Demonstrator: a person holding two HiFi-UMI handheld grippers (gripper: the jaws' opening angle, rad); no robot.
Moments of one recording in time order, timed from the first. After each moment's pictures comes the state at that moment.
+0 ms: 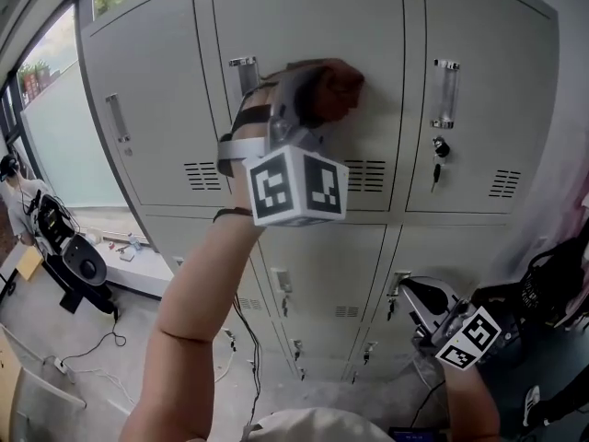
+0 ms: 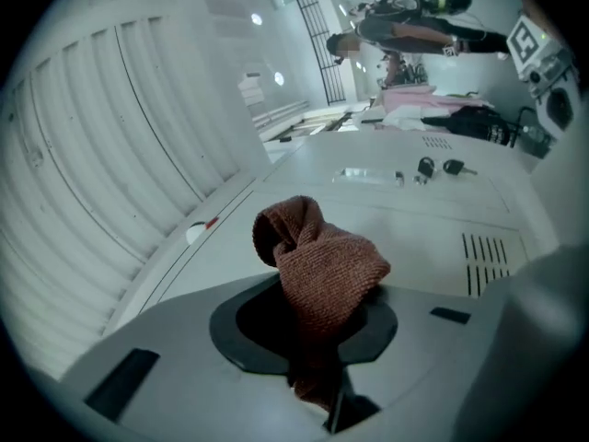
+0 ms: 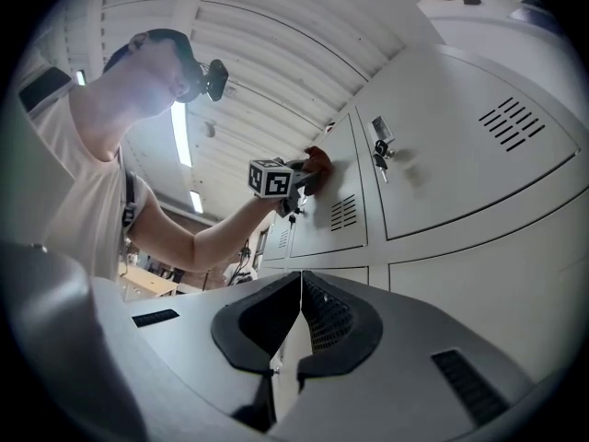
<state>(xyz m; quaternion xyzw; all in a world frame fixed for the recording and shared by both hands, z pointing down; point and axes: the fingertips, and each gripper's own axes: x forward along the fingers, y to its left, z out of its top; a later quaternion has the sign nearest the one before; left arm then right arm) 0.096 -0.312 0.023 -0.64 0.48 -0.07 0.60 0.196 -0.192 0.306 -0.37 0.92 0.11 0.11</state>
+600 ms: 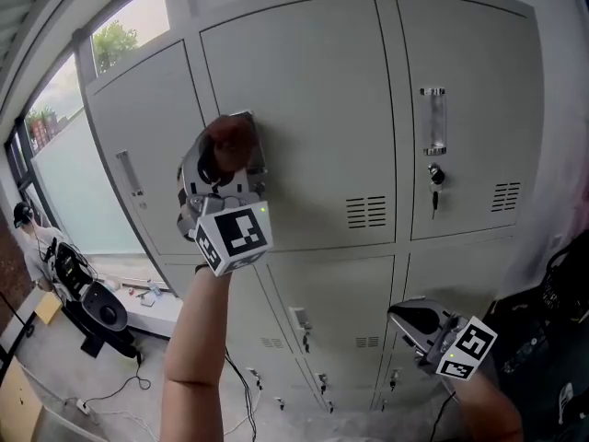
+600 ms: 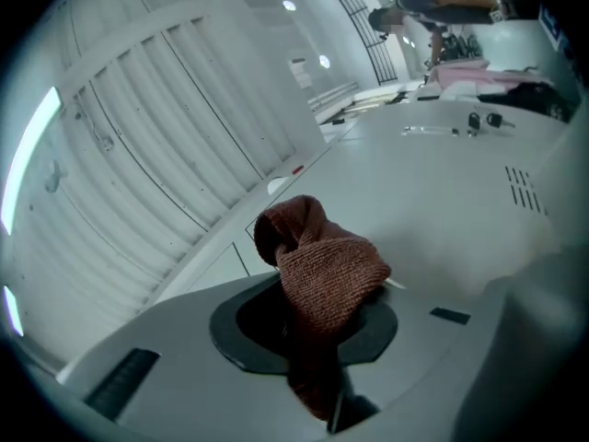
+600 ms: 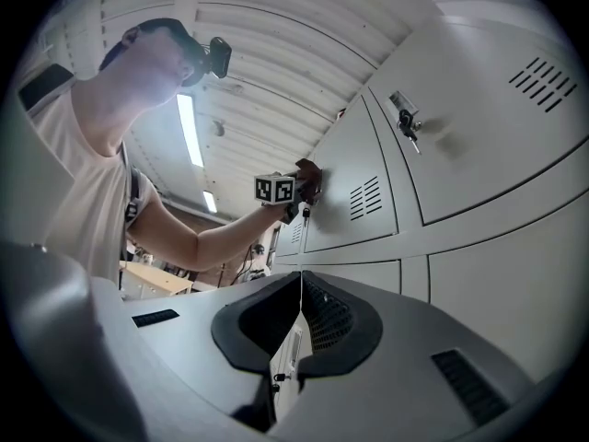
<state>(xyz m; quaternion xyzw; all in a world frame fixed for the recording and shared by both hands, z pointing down) -0.046 -0.337 0.009 -0.59 0.62 0.03 0.53 0.154 -0.206 0.315 -0.32 0.94 0.11 0.09</state>
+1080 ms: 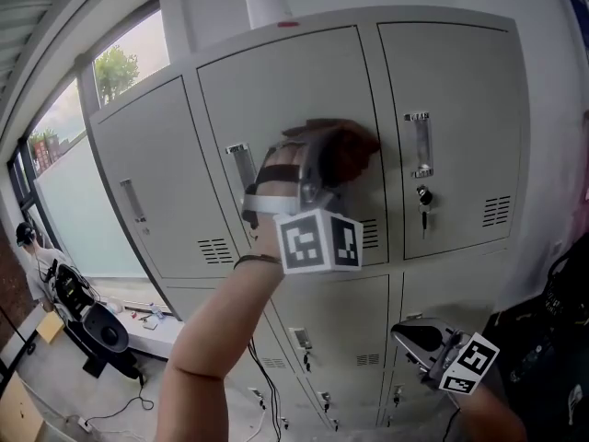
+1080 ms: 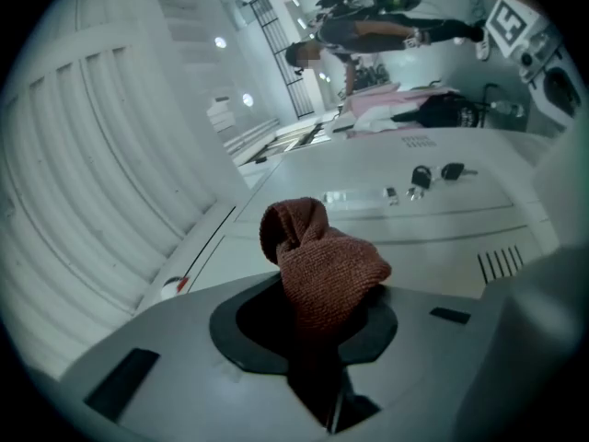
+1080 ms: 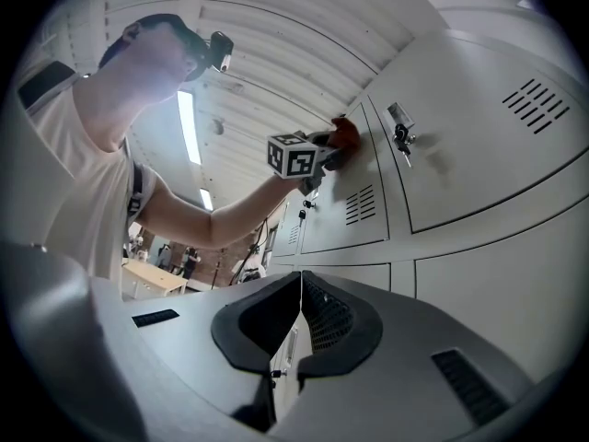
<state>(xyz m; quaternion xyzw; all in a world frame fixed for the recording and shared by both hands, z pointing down) 0.152 -0.298 0.009 -0.60 0.43 -0.10 0.67 0.167 -0.197 0.312 -0.34 0.93 0.12 0.09</state>
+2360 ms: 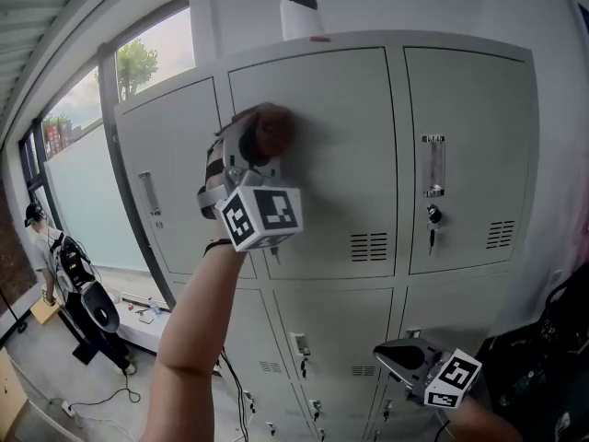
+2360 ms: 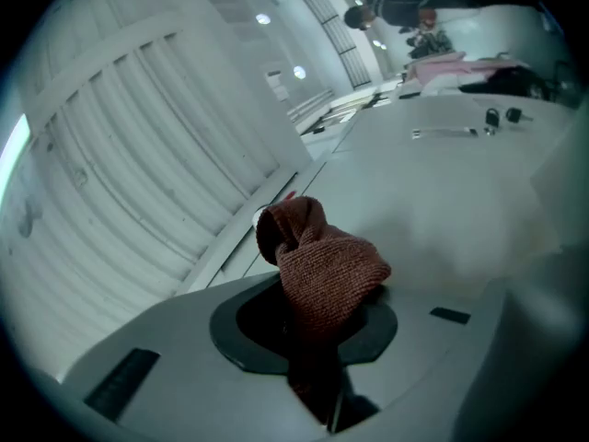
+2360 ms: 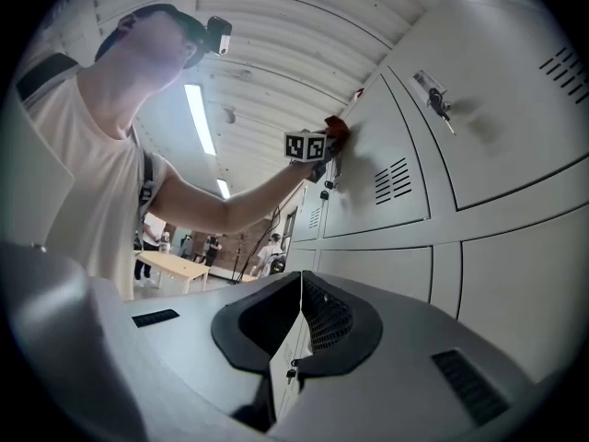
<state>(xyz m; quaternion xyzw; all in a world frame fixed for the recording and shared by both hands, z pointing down) 0.008 -0.332 -0.060 -0.56 0.58 0.00 0.59 0.132 -0.195 0.331 -0.29 0.95 0.10 0.04</state>
